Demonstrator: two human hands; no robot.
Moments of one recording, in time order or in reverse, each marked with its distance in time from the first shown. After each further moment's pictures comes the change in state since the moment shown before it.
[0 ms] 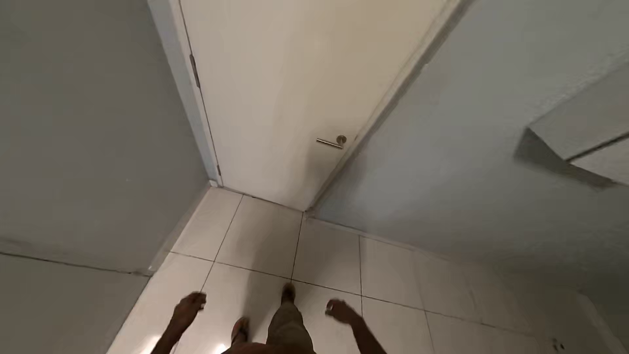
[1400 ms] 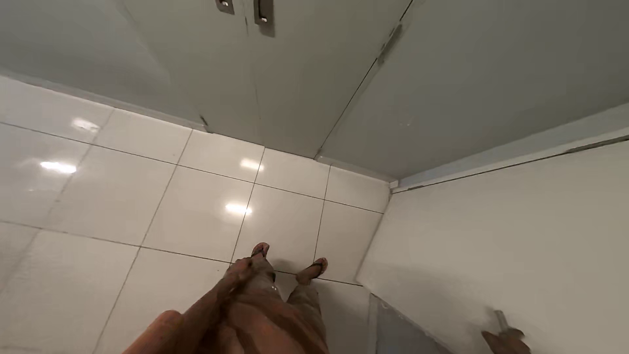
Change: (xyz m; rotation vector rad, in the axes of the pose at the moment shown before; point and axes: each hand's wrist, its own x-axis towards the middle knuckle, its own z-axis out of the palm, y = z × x) left_hand -0.195 -0.101 0.297 -0.538 0.253 -0.638; right_hand 0.065 -0.315 -0.335 -1.047 0.450 -0.237
